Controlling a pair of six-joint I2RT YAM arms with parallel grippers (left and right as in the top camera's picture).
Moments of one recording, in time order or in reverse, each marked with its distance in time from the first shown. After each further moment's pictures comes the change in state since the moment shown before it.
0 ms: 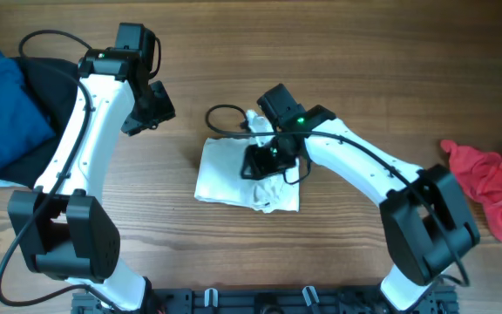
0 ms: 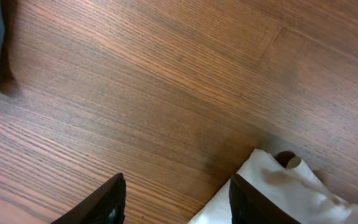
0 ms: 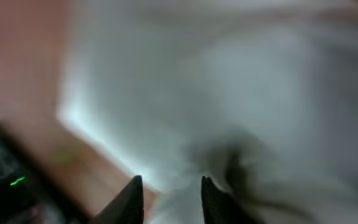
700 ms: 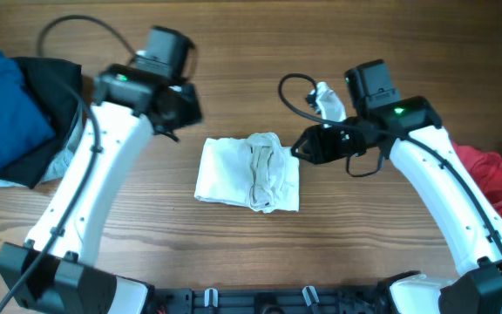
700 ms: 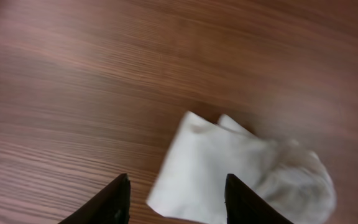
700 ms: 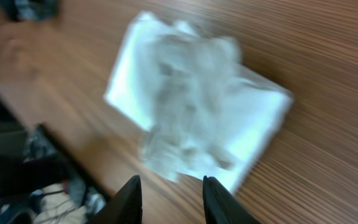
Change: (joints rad) left arm -0.172 -0.181 0.004 0.004 0.012 0.000; right arm -0.278 -0.349 0.000 -0.231 -0.138 -0.249
